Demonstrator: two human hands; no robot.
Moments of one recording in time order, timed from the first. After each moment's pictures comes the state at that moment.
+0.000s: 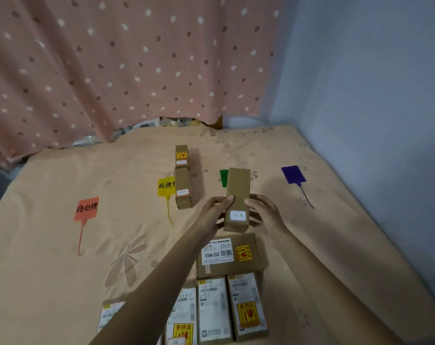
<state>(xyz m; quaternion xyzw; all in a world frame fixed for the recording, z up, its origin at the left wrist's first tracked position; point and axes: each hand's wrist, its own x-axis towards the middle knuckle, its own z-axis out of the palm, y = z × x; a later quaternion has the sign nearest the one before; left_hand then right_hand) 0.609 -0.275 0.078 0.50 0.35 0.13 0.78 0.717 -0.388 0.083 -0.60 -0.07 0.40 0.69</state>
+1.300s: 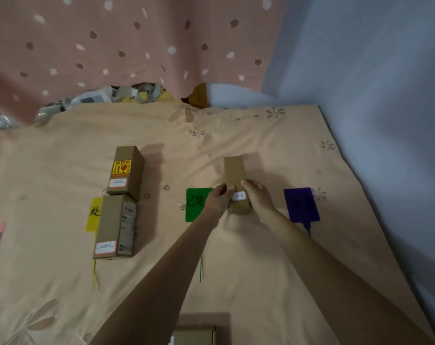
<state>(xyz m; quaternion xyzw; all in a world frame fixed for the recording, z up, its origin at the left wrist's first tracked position) 0.925 -0.142 -0.085 0.53 0.48 0.11 0.69 1.028 -0.212 -0.086 -0.77 -0.12 0.41 0.48</state>
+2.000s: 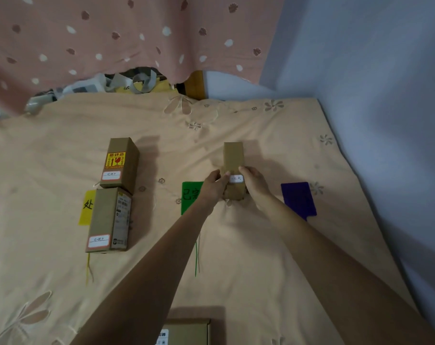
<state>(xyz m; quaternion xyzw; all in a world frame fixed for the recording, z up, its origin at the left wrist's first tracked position) 0.935 -0.126 -0.084 0.57 0.50 0.11 0.64 1.039 -0.197 -0.079 -0.78 -0.11 0.42 0.45</state>
